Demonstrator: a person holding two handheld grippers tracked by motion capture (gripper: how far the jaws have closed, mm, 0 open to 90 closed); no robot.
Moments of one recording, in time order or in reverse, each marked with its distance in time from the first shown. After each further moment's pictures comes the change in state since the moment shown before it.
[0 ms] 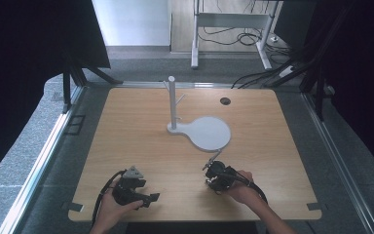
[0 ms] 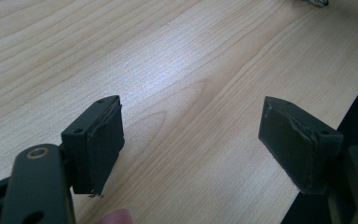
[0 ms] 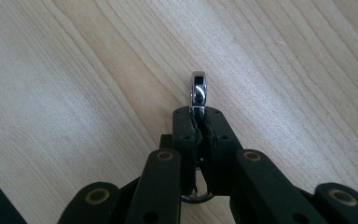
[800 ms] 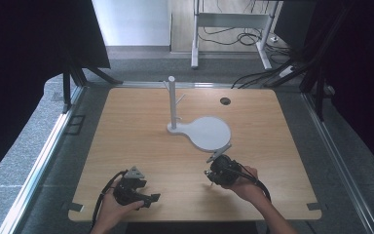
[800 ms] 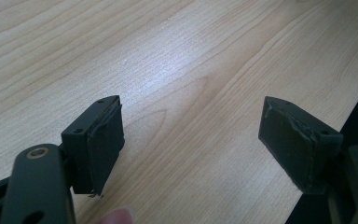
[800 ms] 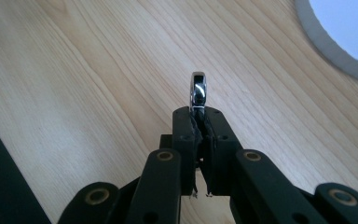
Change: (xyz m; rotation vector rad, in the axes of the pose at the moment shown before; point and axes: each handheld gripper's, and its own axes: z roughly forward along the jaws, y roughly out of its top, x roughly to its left) left arm -0.001 0.000 0.004 0.014 0.003 0.004; right arm -0.003 0.003 -0.034 -0.180 0.001 0.001
